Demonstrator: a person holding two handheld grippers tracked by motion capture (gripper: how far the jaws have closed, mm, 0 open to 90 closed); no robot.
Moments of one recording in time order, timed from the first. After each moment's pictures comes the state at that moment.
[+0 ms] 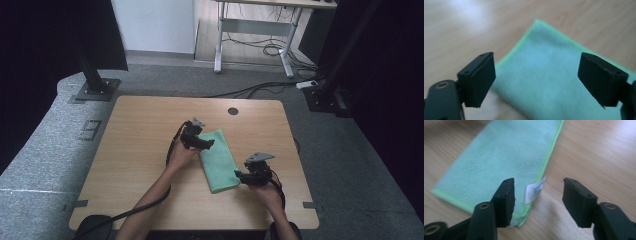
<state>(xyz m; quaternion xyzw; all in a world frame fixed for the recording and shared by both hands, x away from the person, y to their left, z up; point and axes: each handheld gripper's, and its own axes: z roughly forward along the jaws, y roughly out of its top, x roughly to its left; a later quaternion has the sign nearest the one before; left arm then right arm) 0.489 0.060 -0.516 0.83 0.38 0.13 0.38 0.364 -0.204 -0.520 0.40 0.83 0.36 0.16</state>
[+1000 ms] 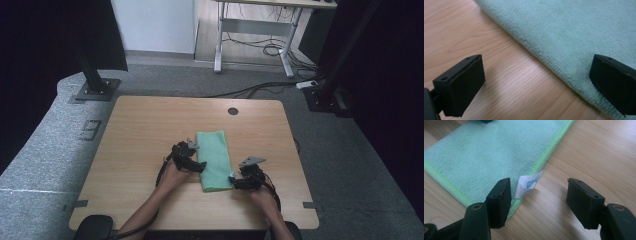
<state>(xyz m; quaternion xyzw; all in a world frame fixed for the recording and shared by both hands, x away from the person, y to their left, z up) 0.431 0.082 -0.547 0.85 0.39 0.16 0.31 0.362 -0.187 -0.543 0.39 0.84 0.34 0.14</state>
